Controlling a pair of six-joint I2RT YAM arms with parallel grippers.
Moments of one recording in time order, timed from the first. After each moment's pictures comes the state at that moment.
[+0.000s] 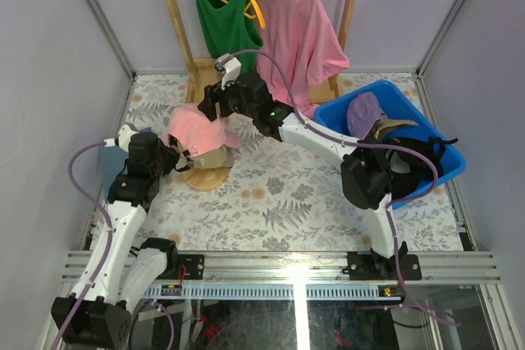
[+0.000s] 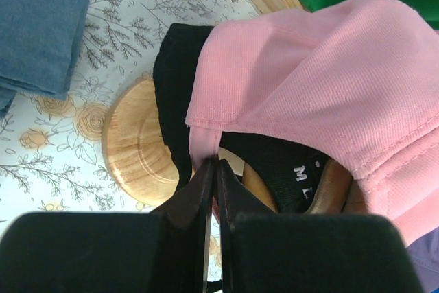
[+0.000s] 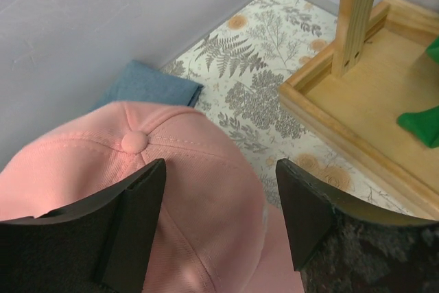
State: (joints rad) left arm -0.10 0.79 0.73 -0.53 -0.20 -0.95; right arm 0.83 2.11 1.85 0.08 -0.14 0.22
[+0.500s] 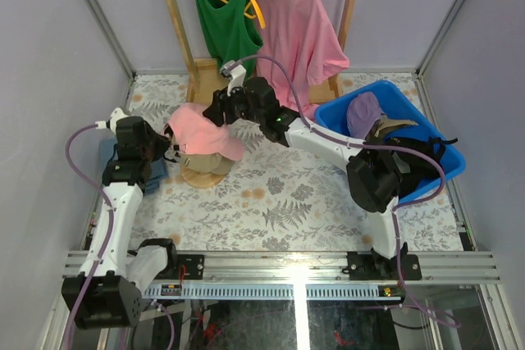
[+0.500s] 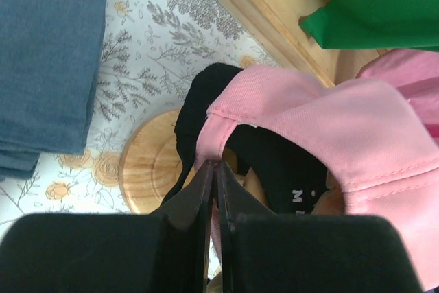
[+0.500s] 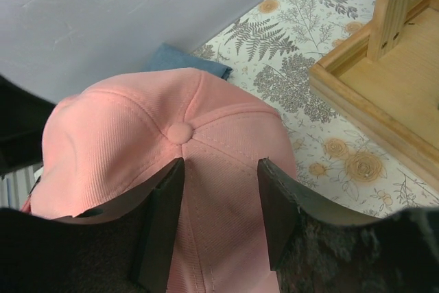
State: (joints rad) left arm 0.05 0.94 0.83 -0.46 -0.08 -0.77; right arm 0.82 2.04 1.70 0.16 -0.24 0.27
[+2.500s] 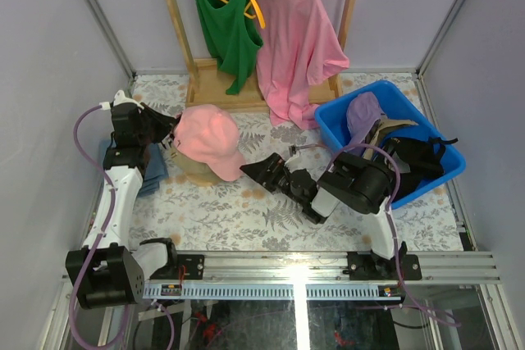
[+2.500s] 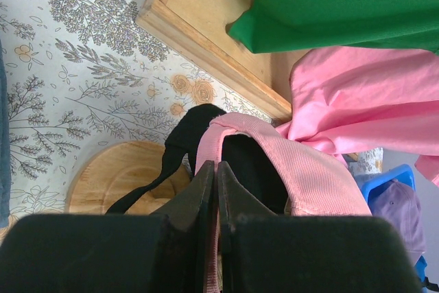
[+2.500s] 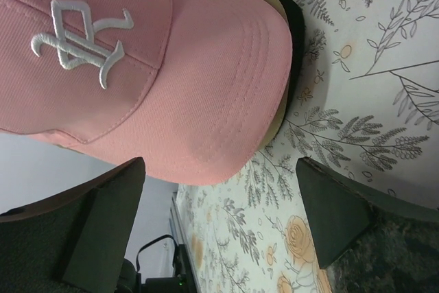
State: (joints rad) left arm 0.12 1.09 0.89 -0.22 0.18 -0.74; right arm 0.89 2.08 0.58 1.43 0.06 1.23
